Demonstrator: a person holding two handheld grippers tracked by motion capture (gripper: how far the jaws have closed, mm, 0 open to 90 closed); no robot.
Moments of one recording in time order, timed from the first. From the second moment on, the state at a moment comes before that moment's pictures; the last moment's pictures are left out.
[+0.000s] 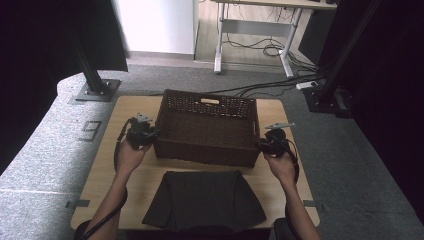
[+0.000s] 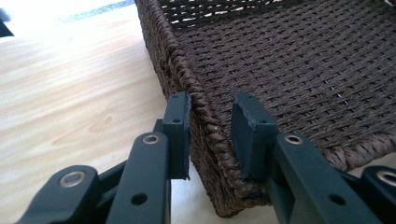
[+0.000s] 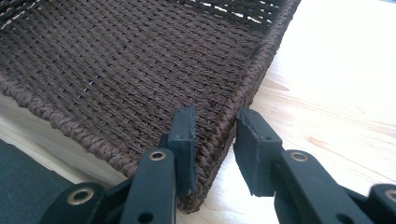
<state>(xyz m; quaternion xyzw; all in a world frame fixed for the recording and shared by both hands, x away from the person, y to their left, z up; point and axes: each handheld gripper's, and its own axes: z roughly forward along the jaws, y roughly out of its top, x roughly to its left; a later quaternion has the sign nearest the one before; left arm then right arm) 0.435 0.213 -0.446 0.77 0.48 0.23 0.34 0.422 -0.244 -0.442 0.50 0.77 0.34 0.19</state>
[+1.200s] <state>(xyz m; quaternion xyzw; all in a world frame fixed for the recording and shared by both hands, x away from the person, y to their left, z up) 0.385 0.218 -0.447 0.78 0.47 0.22 0.35 0.388 -0.247 -0.444 0.48 0.78 0.36 0.19</state>
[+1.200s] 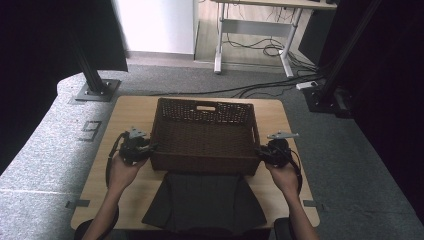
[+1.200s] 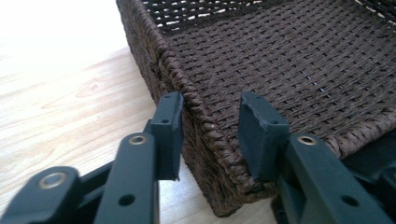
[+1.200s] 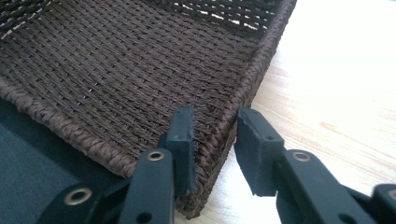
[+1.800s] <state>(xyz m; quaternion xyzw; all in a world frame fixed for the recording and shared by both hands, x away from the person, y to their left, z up) 0.342 0.248 -0.458 0.79 0.45 0.21 0.36 0.356 -0.274 -0.443 0.47 0.77 0.38 0.21</state>
